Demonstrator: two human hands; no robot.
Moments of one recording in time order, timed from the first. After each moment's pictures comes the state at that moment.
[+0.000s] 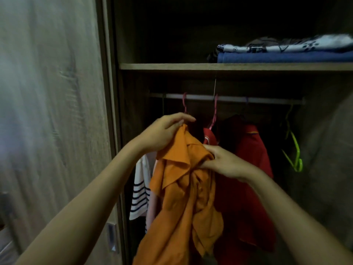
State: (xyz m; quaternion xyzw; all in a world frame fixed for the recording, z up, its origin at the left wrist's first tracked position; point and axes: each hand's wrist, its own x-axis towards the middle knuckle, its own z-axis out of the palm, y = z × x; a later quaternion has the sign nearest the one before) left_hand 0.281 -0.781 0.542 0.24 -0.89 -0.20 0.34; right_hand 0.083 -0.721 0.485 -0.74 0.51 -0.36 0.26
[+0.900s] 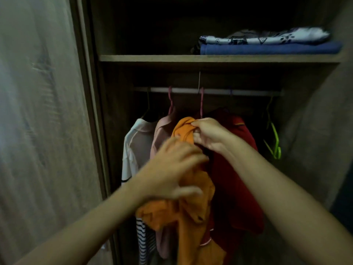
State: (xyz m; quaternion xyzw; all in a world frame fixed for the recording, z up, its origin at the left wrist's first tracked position) left_hand 0.264 -0.745 0.462 0.07 -0.93 0.22 0.28; right_hand 0.092 -0.744 0.522 -0.44 0.50 -0.61 0.44
